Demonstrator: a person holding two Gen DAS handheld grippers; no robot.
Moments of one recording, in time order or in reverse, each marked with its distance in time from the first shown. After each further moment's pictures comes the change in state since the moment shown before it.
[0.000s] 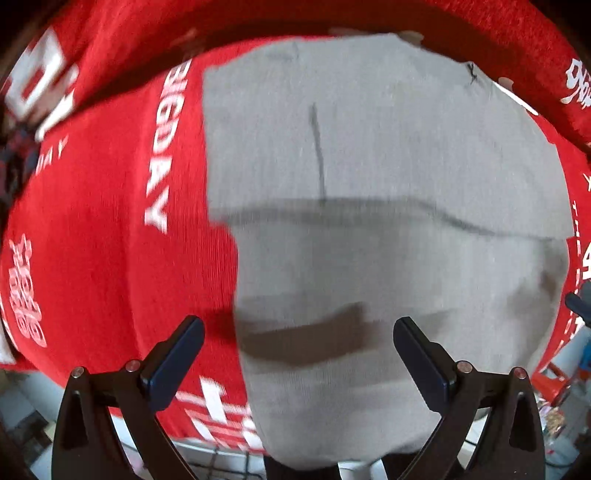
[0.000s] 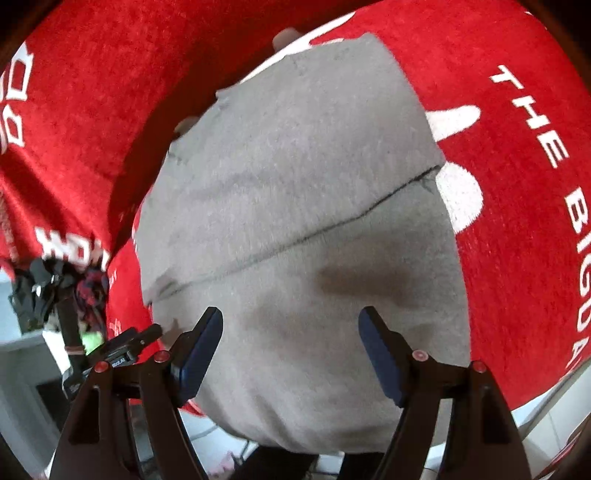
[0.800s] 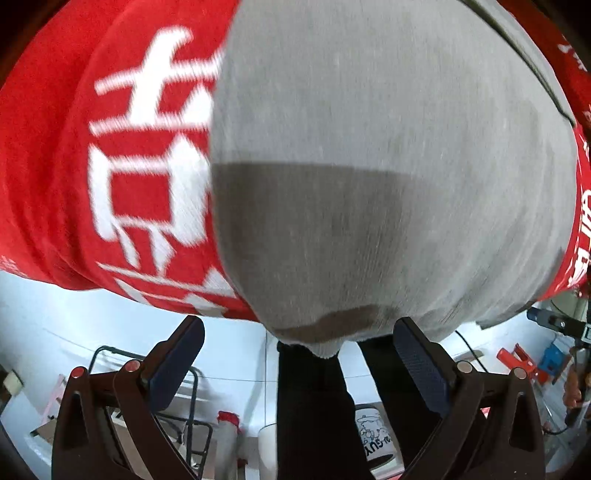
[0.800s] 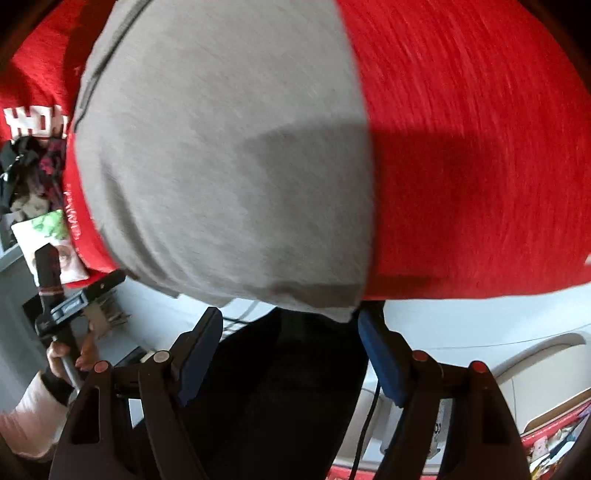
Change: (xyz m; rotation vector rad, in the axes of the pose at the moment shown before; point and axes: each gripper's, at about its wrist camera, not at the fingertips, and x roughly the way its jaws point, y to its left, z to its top) left arm 0.083 0.010 -0.198 -0.112 0.168 -0.149; right arm 0.070 -0.118 -0.153 -0.085 0.361 -0.071
